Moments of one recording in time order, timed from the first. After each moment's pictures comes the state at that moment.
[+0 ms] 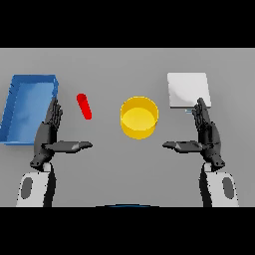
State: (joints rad) left arm 0.00 0.00 0.00 -1.57 0.00 0.00 0.00; right arm 0.00 0.00 0.00 -1.57 0.00 0.00 0.00
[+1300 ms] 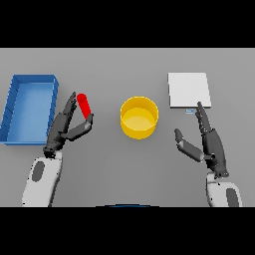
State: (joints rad) left arm -0.16 0.04 -0.06 -1.39 -0.16 -0.01 0.05; right arm 0.10 -0.08 0.10 -1.71 0.17 0.00 -0.11
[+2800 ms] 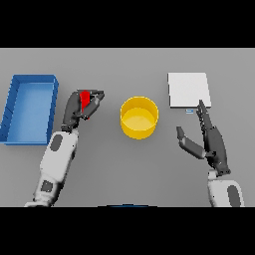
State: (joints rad) left arm -0.50 -0.03 0.06 -0.94 -0.18 0.12 -0.15; right arm 0.08 -0.08 0.08 -1.70 0.15 0.01 -0.08
